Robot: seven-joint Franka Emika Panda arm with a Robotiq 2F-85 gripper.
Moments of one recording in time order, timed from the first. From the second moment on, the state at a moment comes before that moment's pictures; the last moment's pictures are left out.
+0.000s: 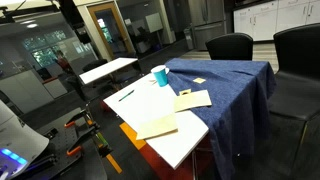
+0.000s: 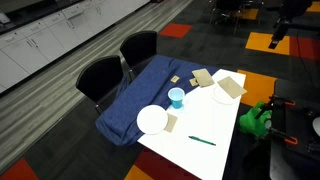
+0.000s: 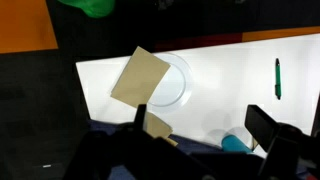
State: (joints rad) arm -0.14 -0.62 -0.29 -2.64 -0.07 2.05 -0.25
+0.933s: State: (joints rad) arm -0.14 -0.62 -0.25 -2.65 -0.07 2.05 -0.25
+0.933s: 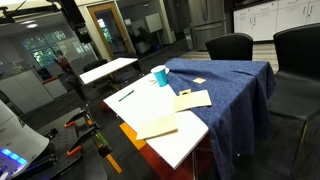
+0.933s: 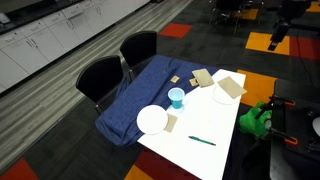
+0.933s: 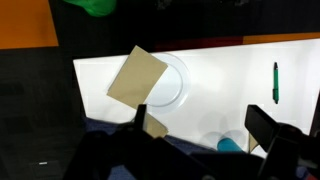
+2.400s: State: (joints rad) arm 0.11 -0.37 0.09 -2.74 0.07 2.33 0.00
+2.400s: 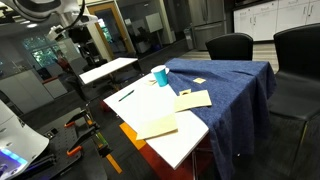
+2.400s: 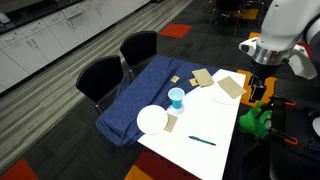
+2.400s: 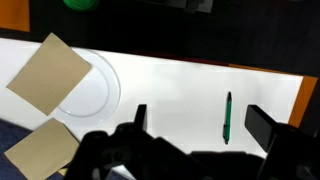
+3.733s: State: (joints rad) arm 0.28 0.26 0.16 -2.61 -0.10 2.84 0.34
